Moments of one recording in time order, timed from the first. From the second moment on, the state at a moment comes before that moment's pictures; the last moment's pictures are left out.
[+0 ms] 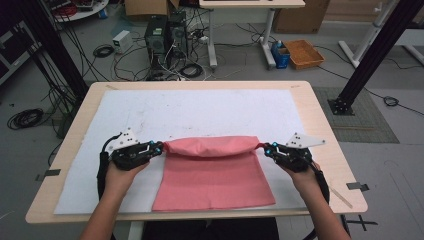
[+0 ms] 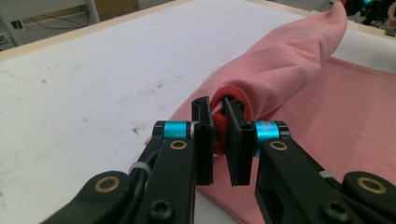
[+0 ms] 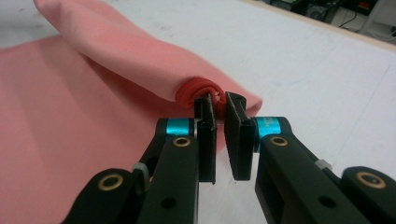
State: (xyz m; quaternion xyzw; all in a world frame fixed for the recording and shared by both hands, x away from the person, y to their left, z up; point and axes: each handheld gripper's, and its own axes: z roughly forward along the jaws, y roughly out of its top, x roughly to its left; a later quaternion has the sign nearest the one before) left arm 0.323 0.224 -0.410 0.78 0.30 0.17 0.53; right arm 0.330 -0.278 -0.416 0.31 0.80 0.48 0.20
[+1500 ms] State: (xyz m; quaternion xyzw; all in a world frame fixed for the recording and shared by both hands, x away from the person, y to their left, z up) left arm 0.279 0.222 -0.450 0.80 0.34 0.10 0.49; right arm 0.272 -0.284 -0.451 0.32 0.83 0.44 0.16
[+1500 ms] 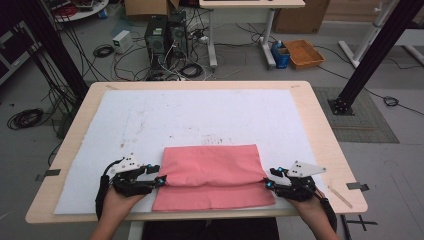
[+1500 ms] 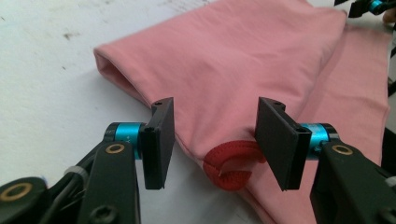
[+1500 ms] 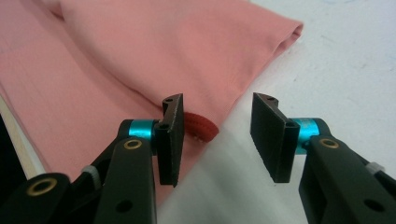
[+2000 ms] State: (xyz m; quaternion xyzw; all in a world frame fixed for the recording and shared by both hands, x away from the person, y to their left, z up) left arm 0.266 0.217 -0.452 0.82 0.34 0.09 0.45; right arm 0.271 -0.277 -0.453 0.29 0.84 0.42 0.15
